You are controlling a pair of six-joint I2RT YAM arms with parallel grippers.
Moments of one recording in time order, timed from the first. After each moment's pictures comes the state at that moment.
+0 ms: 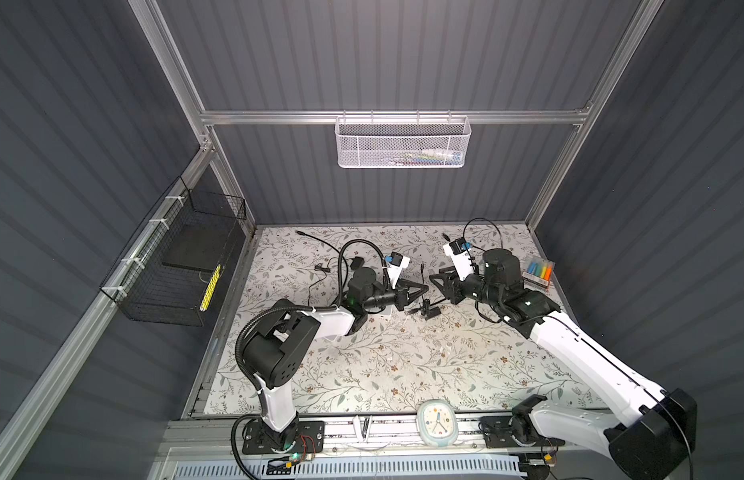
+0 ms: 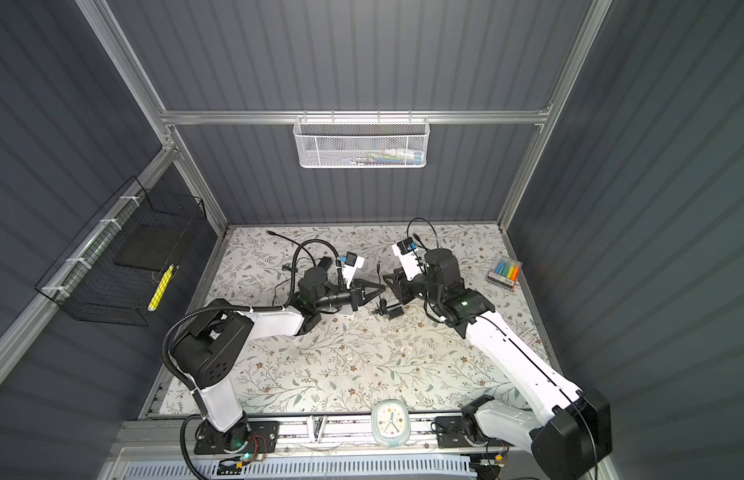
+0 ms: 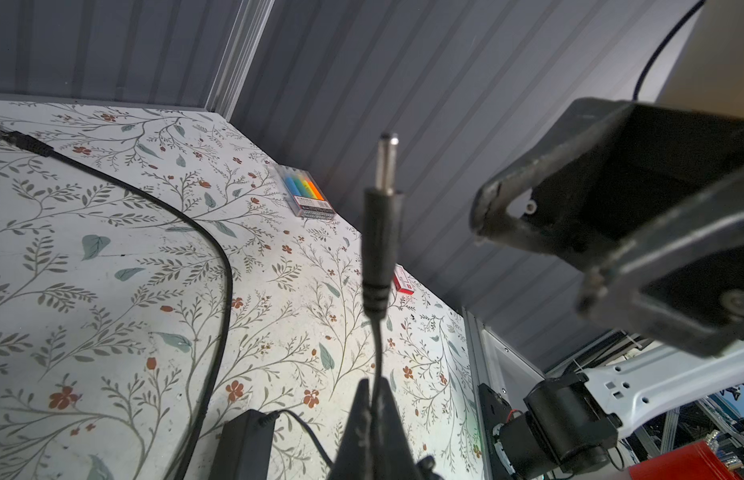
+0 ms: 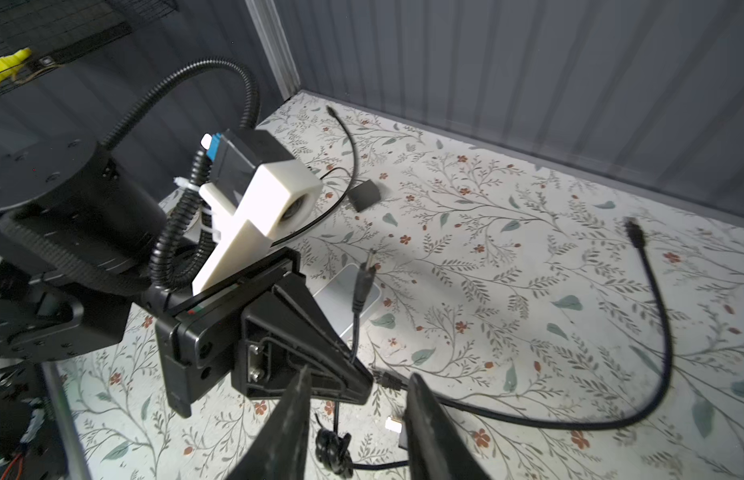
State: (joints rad) left arm -0.68 1.82 0.91 0.87 0.73 -0.55; right arm 0.47 1.17 0.98 -0.28 -0.31 0.04
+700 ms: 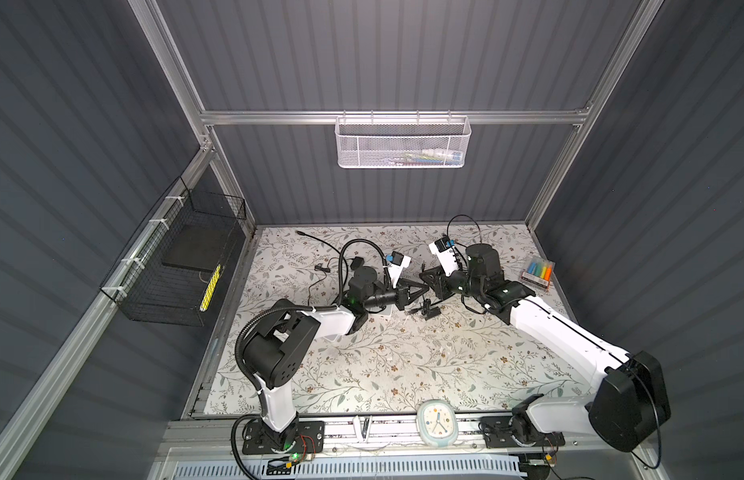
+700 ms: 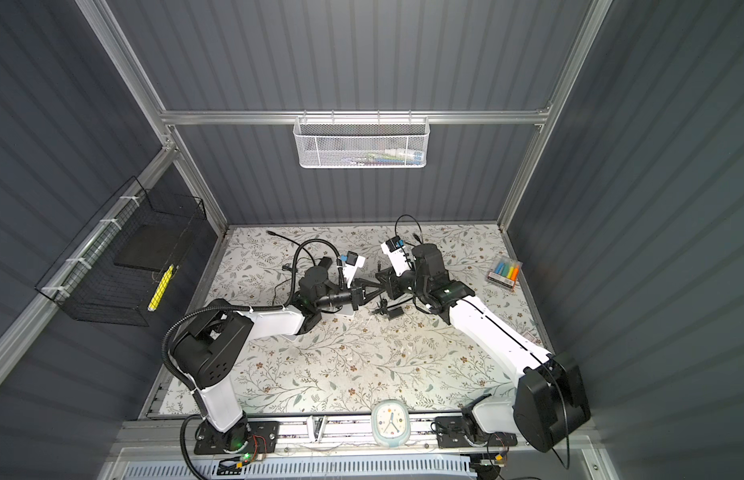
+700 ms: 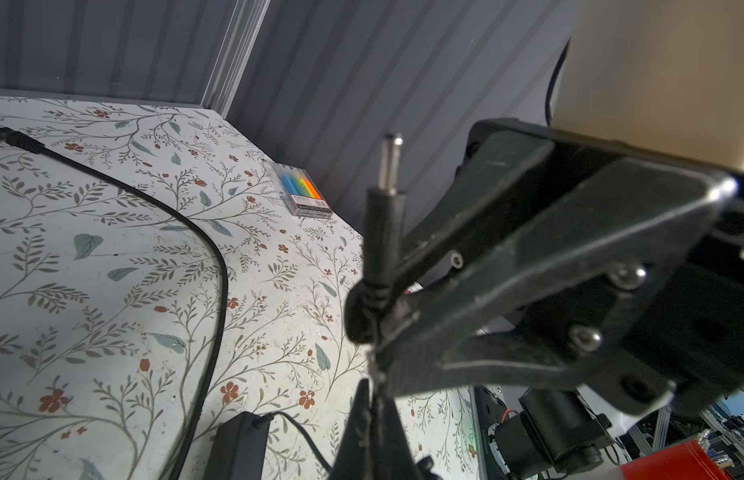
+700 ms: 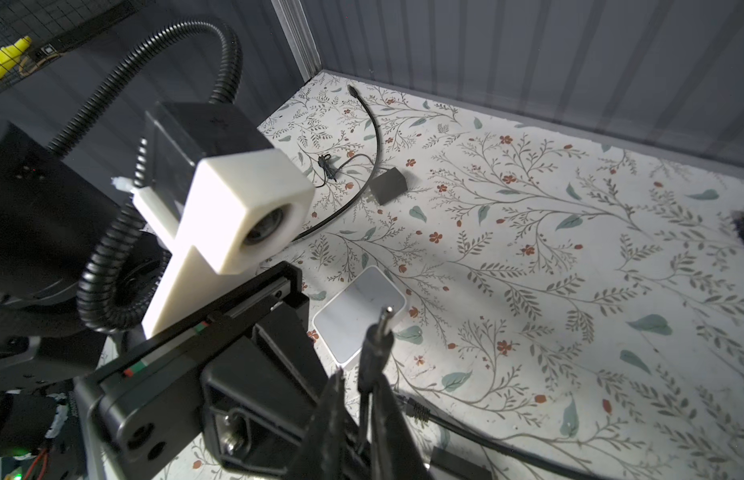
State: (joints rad) left arm -0.67 1.82 0.92 0.86 0.74 -0.57; right arm 0.47 1.34 1.00 -0.16 -0.38 0.08
